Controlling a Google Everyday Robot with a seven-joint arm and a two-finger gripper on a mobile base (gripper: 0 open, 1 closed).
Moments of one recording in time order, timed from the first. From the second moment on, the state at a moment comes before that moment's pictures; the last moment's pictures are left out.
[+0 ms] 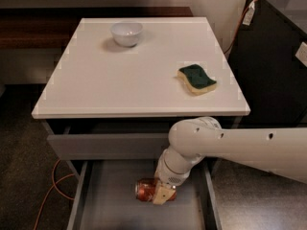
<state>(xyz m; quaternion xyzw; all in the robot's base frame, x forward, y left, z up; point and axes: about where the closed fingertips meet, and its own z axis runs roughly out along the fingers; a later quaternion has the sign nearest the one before) 0.415 -0.031 0.591 -0.67 0.72 0.14 0.10</state>
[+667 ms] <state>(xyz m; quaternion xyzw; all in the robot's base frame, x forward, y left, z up) 0.419 -0.042 0.547 -0.64 0.76 0.11 0.07</state>
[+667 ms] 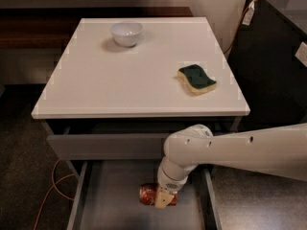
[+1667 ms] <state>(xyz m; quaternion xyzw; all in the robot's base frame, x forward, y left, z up) 0.425 -0.050 0.482 -0.60 0.79 0.09 0.04</state>
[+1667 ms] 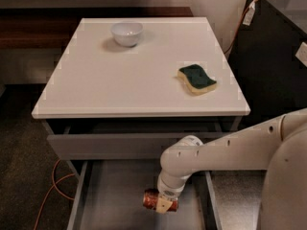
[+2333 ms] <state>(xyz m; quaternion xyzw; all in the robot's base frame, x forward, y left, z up) 0.425 -0.055 0.447 -0.60 0.80 0.06 0.01</state>
